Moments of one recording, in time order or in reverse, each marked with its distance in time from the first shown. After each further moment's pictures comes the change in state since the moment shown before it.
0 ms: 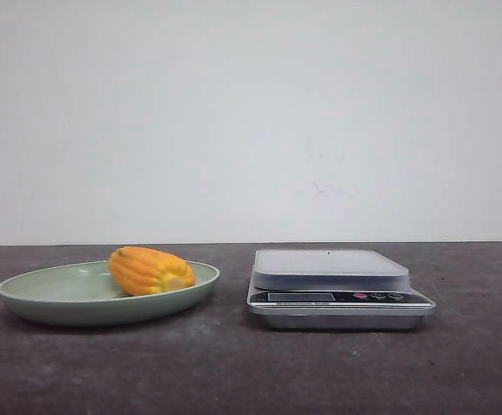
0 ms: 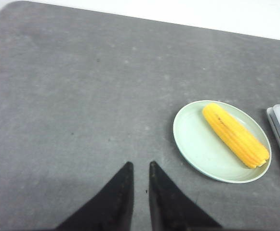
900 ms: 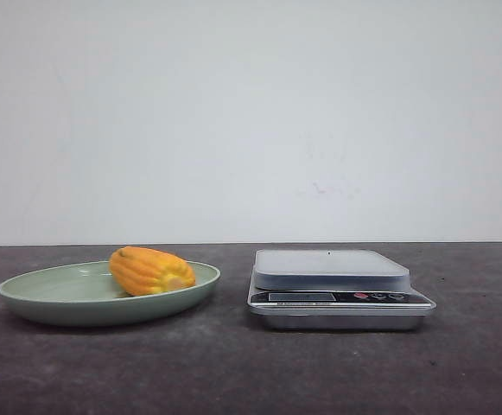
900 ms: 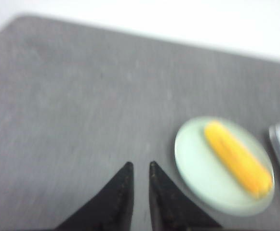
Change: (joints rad) left arm 0.066 -0.018 -0.085 0.179 -0.003 0.017; right arm 0.000 0.000 0.000 0.001 0.006 0.000
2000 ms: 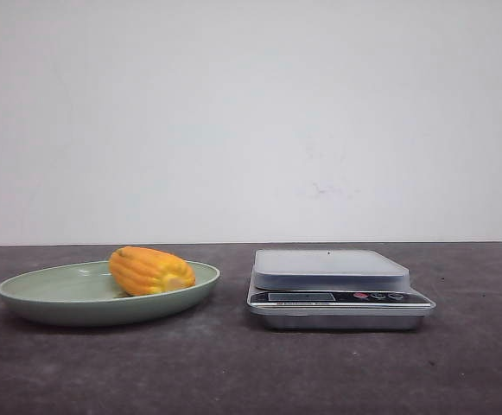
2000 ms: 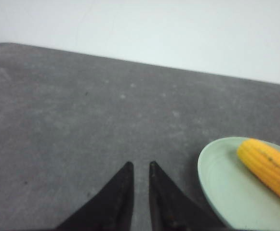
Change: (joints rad) left arm 0.335 -0.225 -0.859 0.857 0.323 0.153; right arm 0.000 0.000 0.000 0.000 0.000 0.000
